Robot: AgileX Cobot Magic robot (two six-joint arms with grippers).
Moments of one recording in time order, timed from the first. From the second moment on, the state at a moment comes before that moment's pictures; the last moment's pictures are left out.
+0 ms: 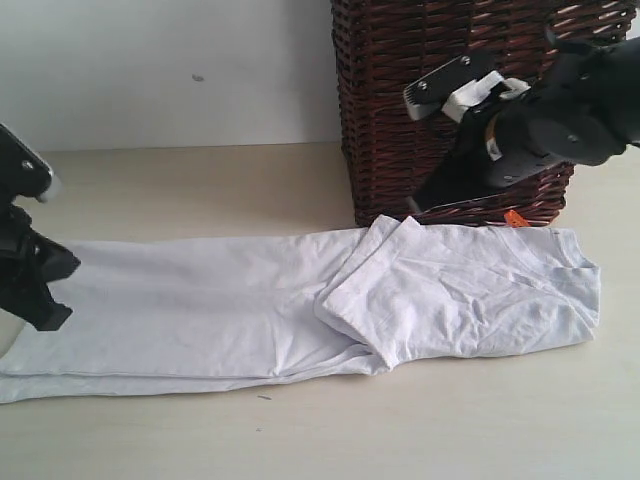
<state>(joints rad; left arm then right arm) -0.15 1.44 -0.66 -0.74 0.24 1.33 0.39 1.76 -1.10 -0.63 0.36 0.40</state>
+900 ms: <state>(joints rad) -0.15 0.58 -0.64 -1.01 0.26 1.04 0.30 1.62 -1.06 -0.57 0.35 0.55</state>
